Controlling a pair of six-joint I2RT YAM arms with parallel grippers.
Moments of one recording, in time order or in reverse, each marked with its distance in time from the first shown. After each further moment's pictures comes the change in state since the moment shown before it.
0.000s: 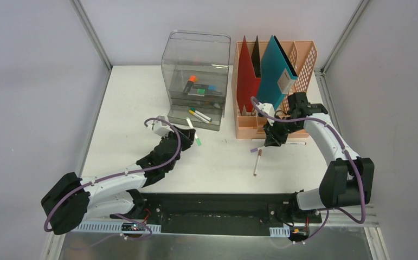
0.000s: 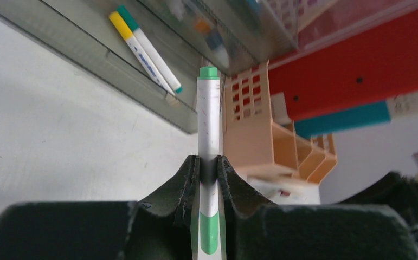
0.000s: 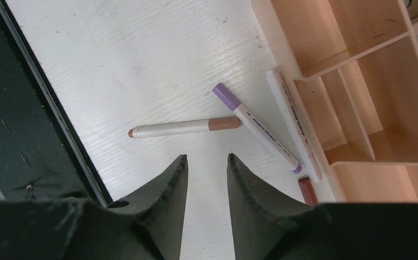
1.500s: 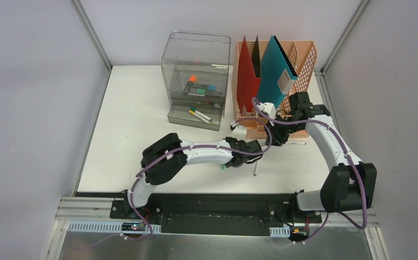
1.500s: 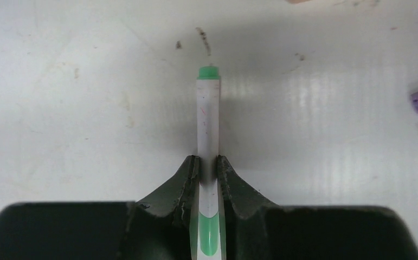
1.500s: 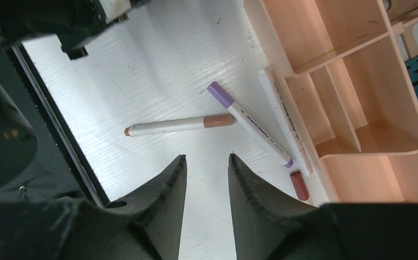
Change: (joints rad) left arm -0.317 1.059 1.141 -1.210 -0.112 0.051; right arm -0.001 -0.039 0.000 0.002 0.018 0.000
